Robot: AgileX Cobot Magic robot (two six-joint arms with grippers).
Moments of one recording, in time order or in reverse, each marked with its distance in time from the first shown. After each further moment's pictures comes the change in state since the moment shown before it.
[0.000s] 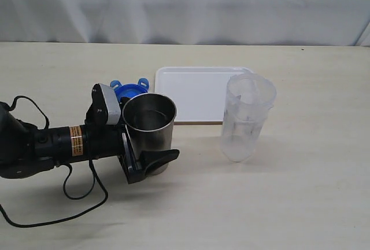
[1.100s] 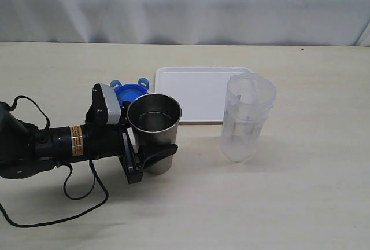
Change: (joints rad) left arm -0.001 0.000 0.000 0.001 -0.008 0.000; right arm 0.000 0.000 0.000 0.000 0.000 0.000
